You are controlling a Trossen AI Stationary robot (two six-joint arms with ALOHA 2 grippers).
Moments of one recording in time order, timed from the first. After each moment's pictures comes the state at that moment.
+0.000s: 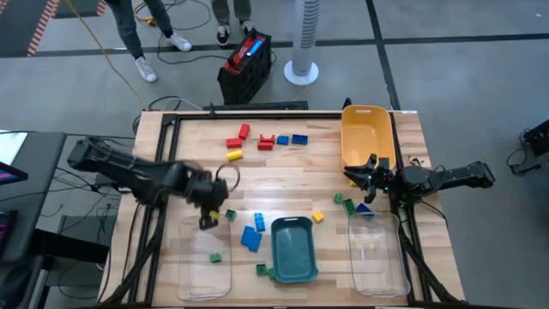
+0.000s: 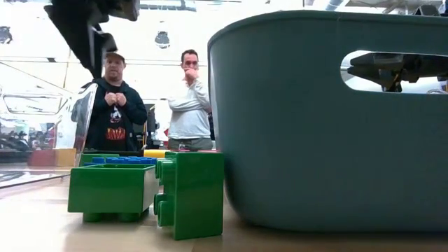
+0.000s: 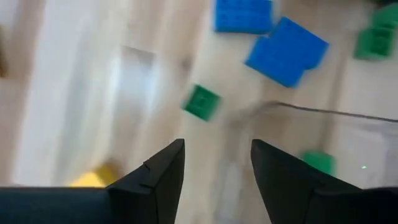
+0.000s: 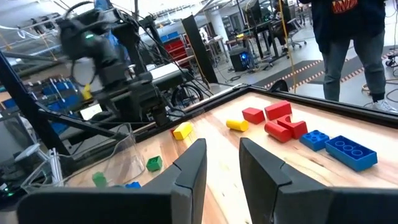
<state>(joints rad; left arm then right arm) -0.22 1.26 1.09 -1.03 -0.08 -0.43 0.18 0.05 0.02 0.09 0.48 0.34</state>
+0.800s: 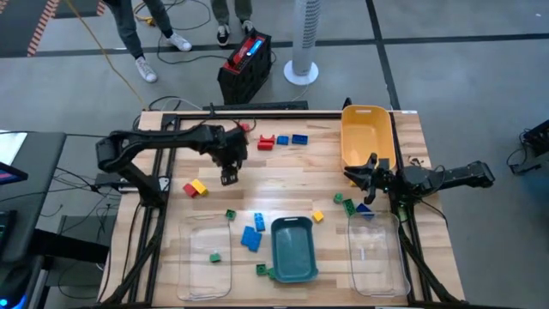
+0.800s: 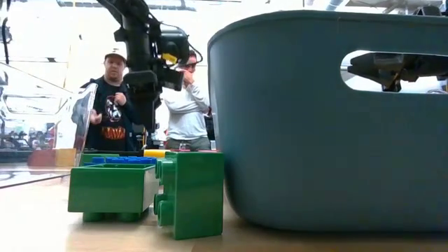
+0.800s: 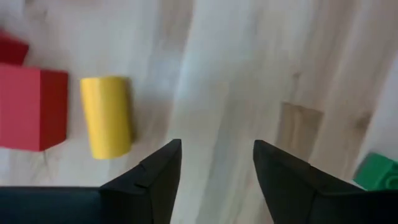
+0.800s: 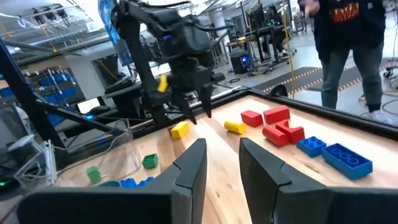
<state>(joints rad) 0.39 1.56 1.09 -0.83 0.03 0.16 0.18 0.05 0.02 0.10 0.48 0.27</state>
